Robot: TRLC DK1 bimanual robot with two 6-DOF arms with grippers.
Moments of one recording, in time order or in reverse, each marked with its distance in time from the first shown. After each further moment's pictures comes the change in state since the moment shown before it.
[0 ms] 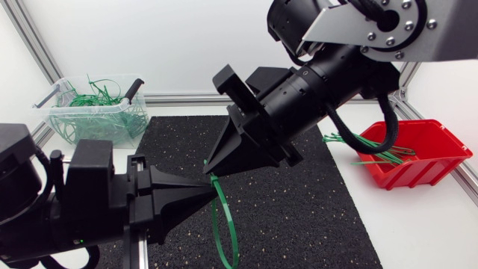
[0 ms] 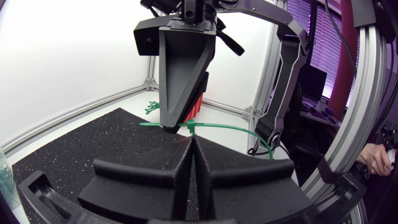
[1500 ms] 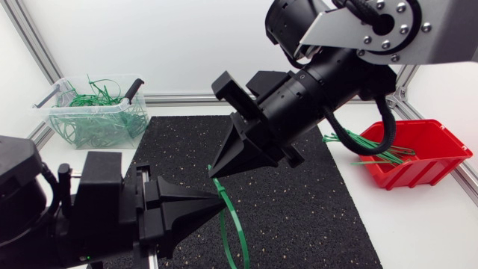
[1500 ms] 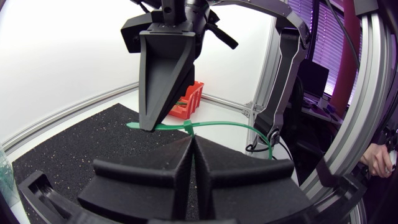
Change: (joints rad) left arm -0.129 0.000 0.006 -0.032 -0.137 -0.018; right arm -0.001 0.007 -0.004 0.003 0.037 0.019
